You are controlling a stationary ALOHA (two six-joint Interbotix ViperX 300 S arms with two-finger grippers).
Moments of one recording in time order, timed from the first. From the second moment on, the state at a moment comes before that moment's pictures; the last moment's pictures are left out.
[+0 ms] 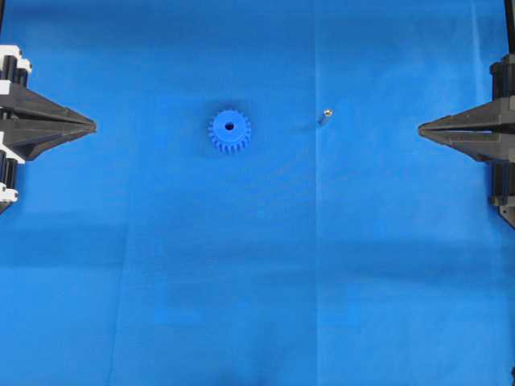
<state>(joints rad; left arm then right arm) 0.00 -0.97 1.18 0.00 -0.29 0.00 0.00 -0.96 1.19 0.00 -0.29 0.00</state>
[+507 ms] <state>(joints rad) 0.00 -0.98 1.18 0.00 -0.26 -0.01 -0.10 -0.82 1.16 0.00 -0.27 0.00</state>
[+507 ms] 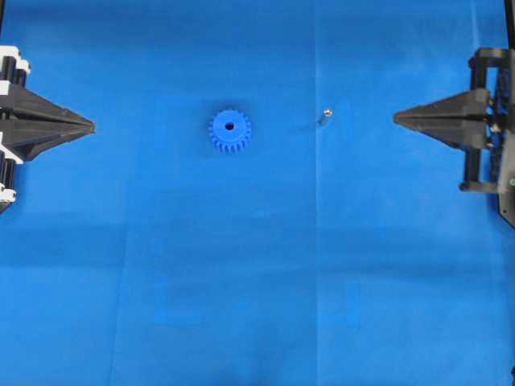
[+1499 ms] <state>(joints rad) 0.00 -0.98 1.18 0.00 -0.26 -0.01 -0.24 -0.05 1.10 0.14 -0.69 0.01</state>
